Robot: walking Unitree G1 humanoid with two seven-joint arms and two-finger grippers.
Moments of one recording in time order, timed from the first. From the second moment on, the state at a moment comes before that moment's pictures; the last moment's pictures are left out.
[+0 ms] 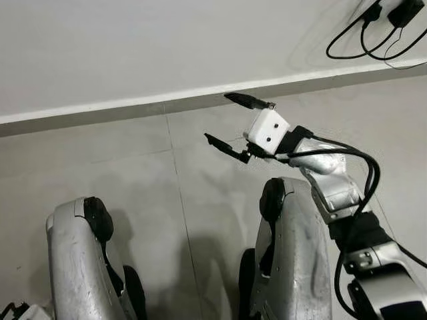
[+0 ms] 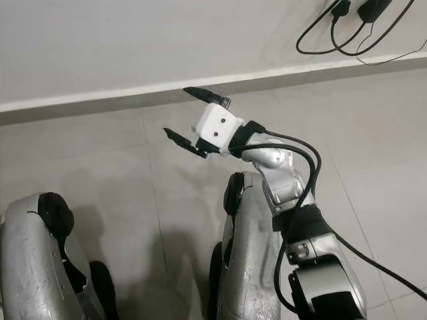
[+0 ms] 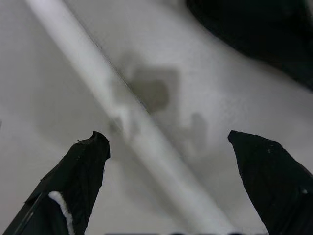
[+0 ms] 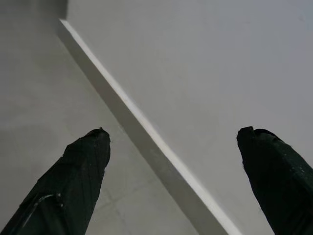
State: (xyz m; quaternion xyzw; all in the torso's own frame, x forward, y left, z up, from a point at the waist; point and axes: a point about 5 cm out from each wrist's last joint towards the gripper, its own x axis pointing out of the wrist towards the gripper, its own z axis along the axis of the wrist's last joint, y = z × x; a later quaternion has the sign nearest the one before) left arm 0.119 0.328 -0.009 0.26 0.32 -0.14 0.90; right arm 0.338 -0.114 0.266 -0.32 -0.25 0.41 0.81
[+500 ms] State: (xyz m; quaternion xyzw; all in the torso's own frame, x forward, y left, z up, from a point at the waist) left arm 0.136 0.312 -0.038 0.23 0.36 -0.03 0.91; right arm 0.336 -0.107 0.264 -0.30 -0.25 0.43 0.81
